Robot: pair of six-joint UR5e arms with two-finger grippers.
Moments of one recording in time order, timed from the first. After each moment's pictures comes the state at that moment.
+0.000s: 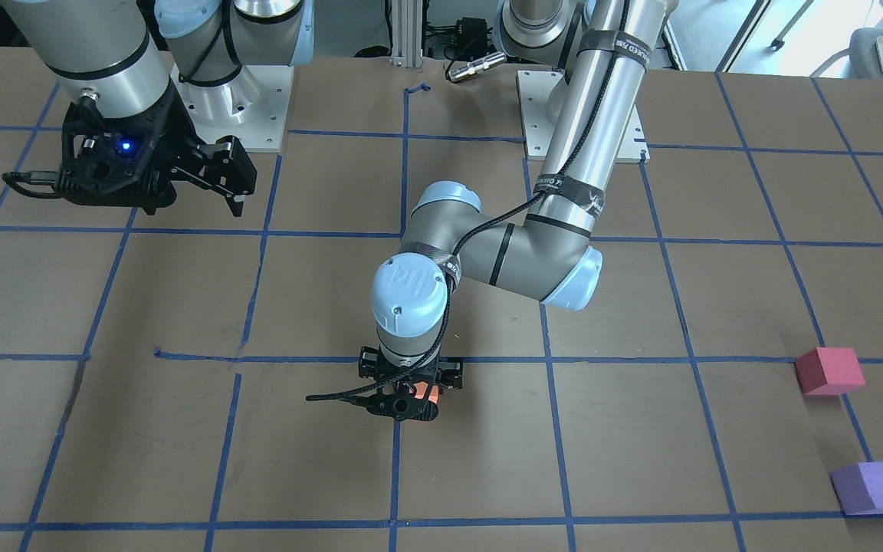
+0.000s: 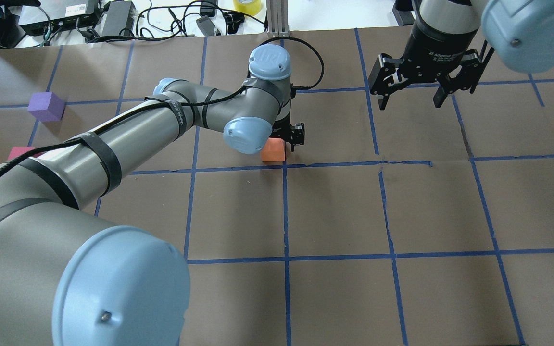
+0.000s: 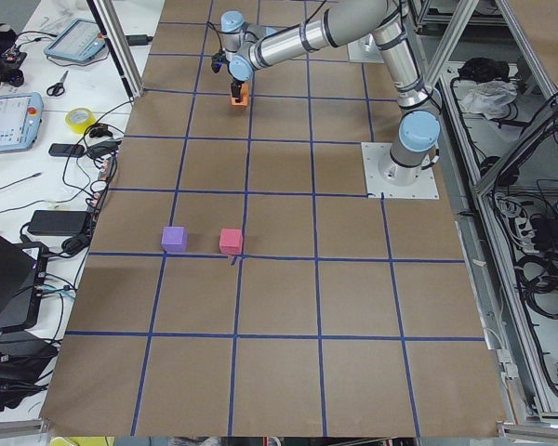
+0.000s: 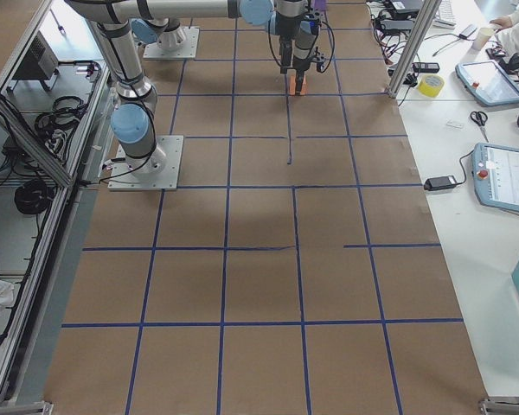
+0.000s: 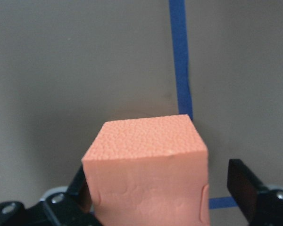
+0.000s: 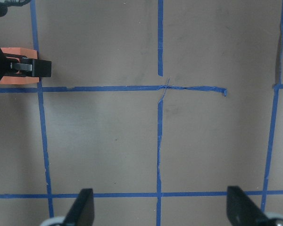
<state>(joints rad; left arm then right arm) -1.92 -2.24 -1.49 -0.99 1.59 -0.23 1.61 -1.51 1.51 -1.54 -1.58 0.04</state>
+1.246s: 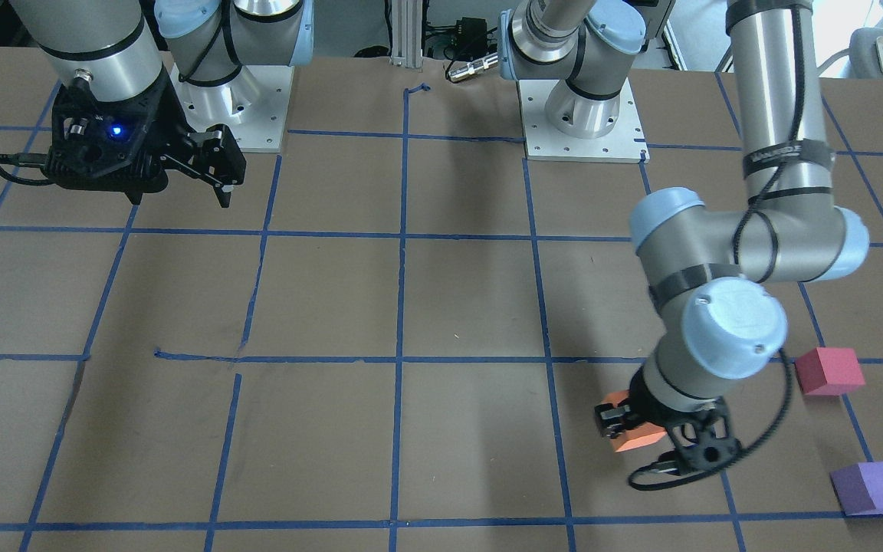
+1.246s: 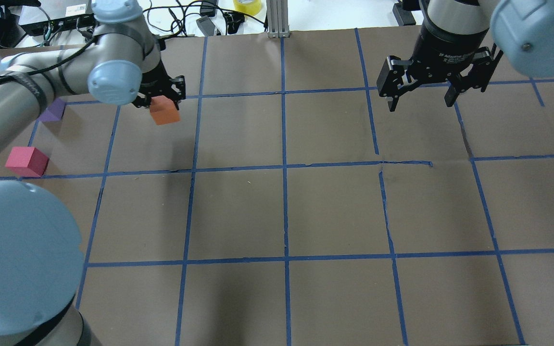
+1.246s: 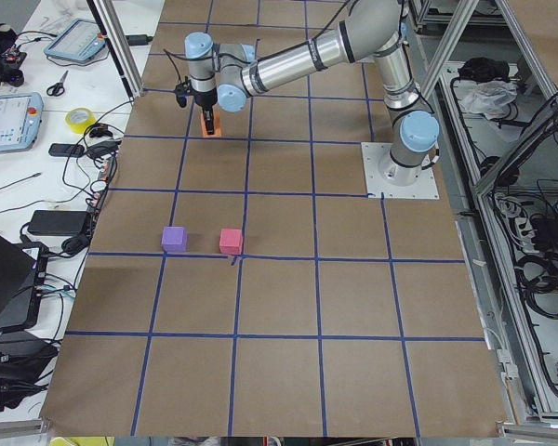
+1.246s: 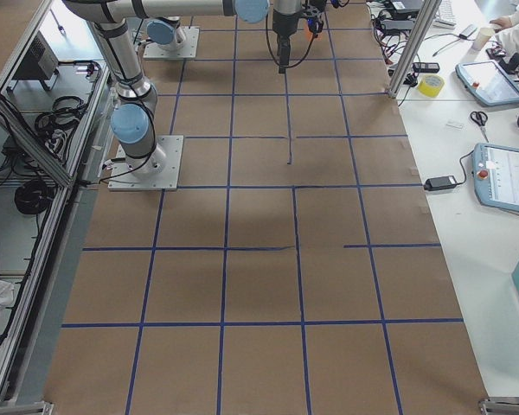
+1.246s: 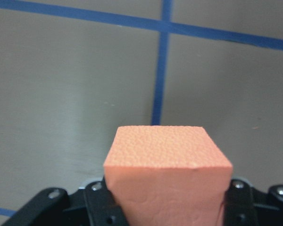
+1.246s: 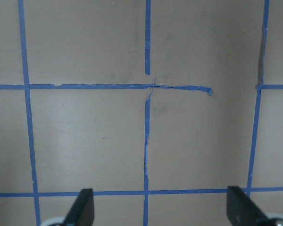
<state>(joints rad) -1.45 -2.09 -1.48 -1.11 1.64 -0.10 1.61 -1.53 1.52 -1.54 -1.61 0.03</state>
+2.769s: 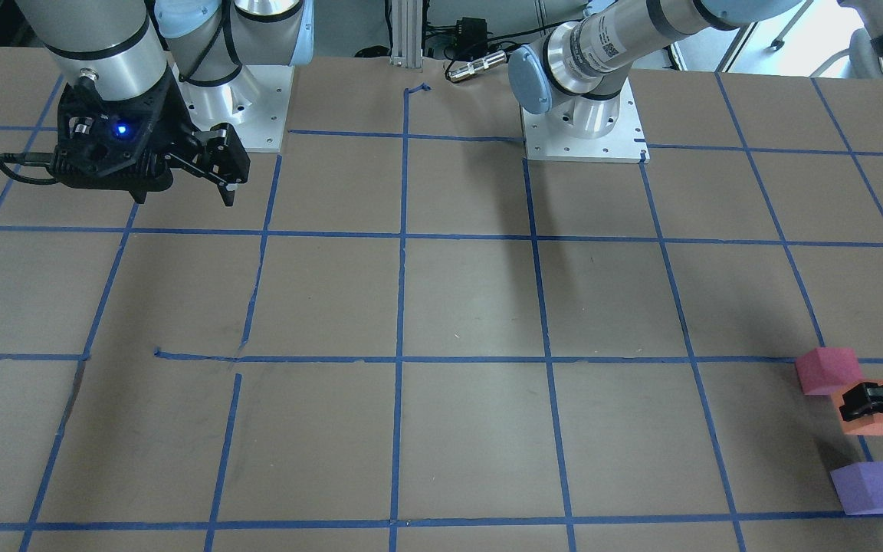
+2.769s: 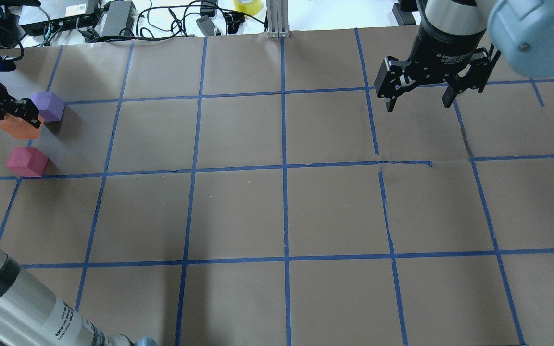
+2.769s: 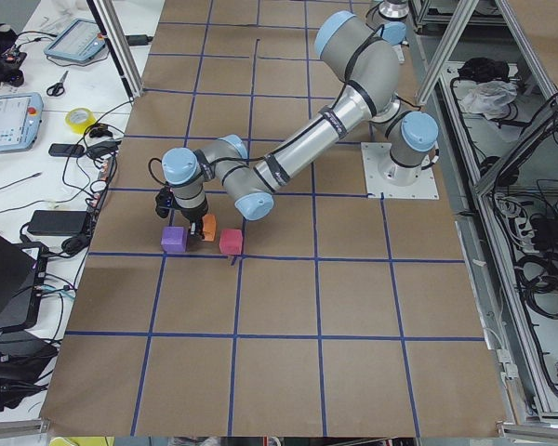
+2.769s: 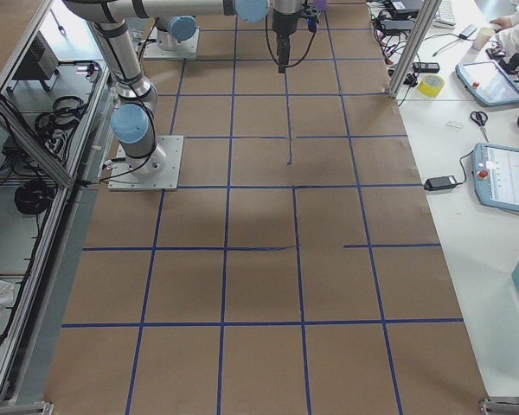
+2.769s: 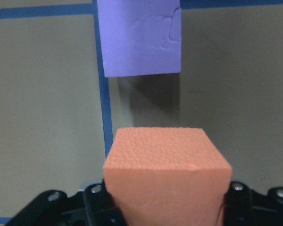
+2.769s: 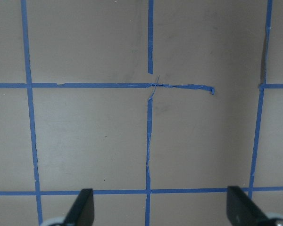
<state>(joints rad) -0.98 -2.22 -1.34 -1.13 1.59 0.62 1.62 -1.53 1.52 -1.53 -1.61 0.03</state>
